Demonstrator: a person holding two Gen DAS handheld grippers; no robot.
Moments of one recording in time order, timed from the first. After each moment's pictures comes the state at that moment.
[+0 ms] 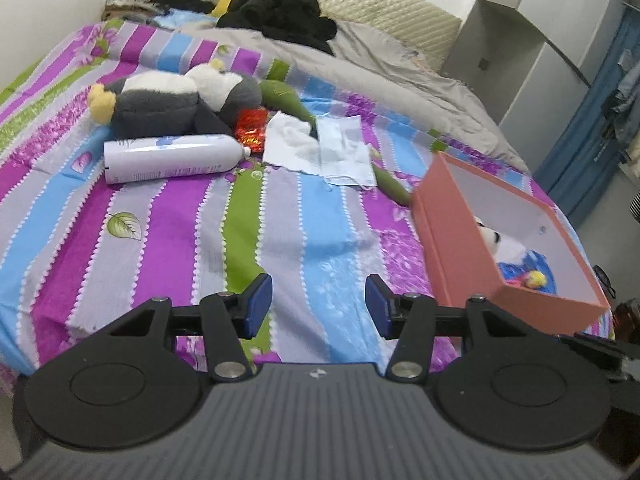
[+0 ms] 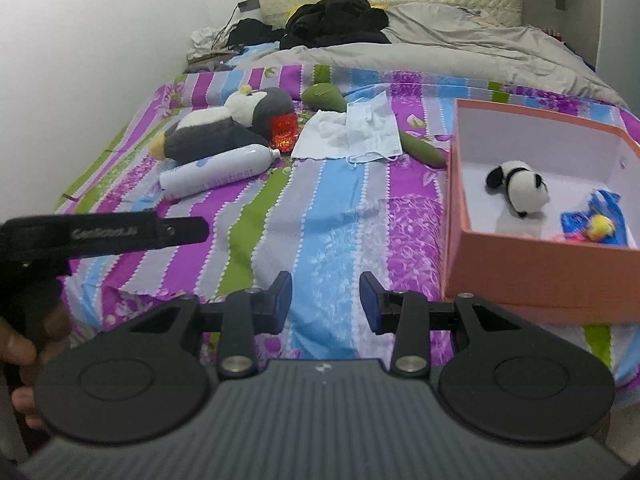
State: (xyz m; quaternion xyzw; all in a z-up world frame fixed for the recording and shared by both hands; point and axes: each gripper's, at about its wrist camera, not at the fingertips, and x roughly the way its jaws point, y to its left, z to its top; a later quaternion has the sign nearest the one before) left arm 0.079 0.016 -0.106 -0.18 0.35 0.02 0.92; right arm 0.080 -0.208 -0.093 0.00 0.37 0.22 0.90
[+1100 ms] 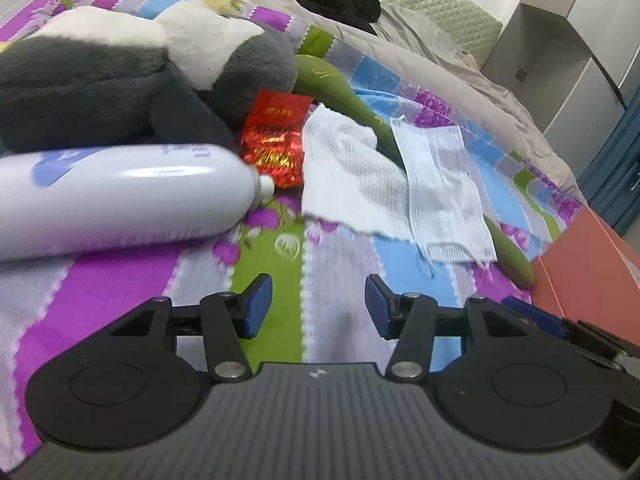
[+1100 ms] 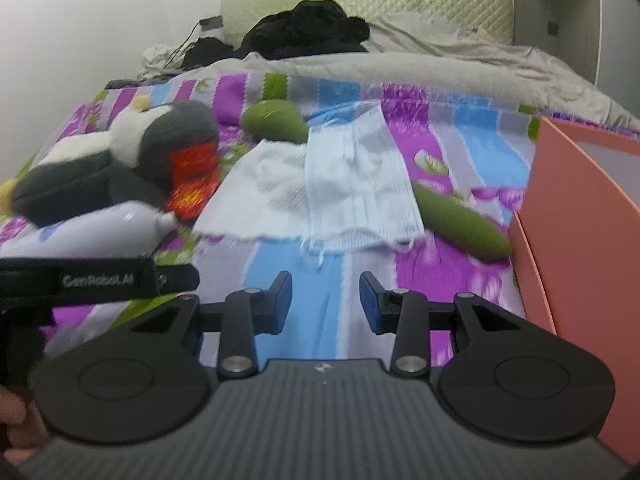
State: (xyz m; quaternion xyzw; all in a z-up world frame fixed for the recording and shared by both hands) left arm 0.334 0.094 -0.253 -0.20 0.35 0.04 0.92; right arm 0.310 -0.119 -0.211 -0.01 0.30 0.16 0.94
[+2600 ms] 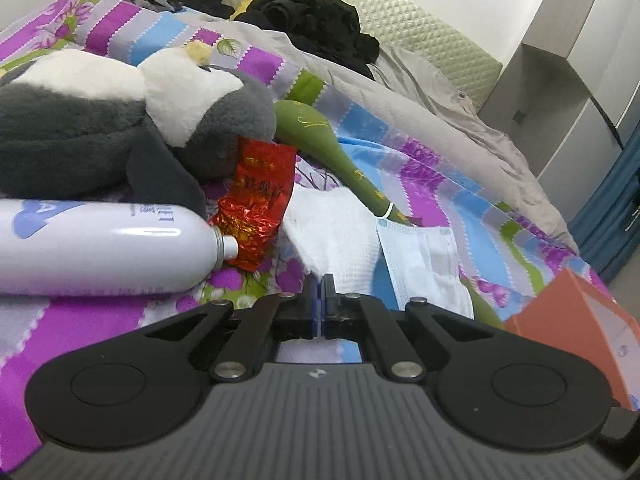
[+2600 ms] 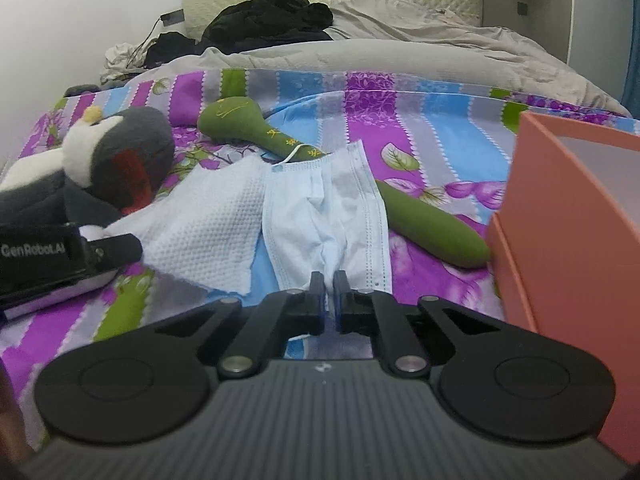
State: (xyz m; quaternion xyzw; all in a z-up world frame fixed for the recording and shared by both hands) left arm 0.338 0.082 -0.220 -0.23 0.30 0.05 0.93; right arm 0.330 -0.126 -0.204 0.00 0.34 0.11 0.93
